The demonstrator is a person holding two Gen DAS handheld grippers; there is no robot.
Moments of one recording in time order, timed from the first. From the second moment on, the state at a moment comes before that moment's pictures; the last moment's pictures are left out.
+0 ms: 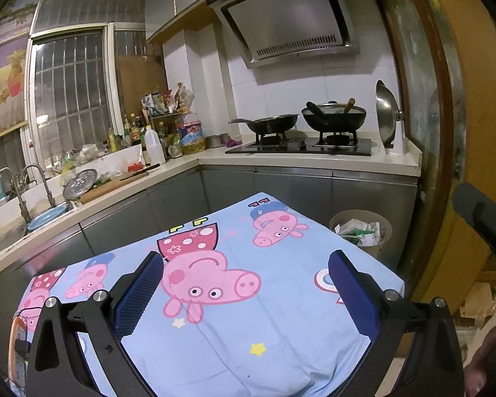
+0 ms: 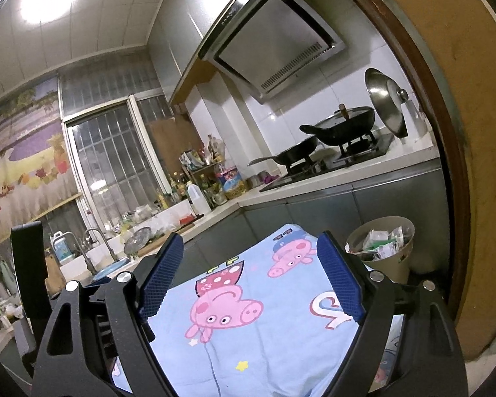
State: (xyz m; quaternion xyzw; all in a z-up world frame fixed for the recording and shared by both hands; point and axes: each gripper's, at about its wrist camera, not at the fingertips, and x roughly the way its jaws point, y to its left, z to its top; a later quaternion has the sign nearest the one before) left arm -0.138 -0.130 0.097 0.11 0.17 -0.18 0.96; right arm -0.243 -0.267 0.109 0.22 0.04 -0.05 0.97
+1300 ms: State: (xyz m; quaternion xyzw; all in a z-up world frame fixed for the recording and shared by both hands) left arm -0.035 -0.094 0.068 0.10 0.22 -0.15 0.96; right arm -0.128 -0.237 0.111 0.20 0.11 -0.08 0.97
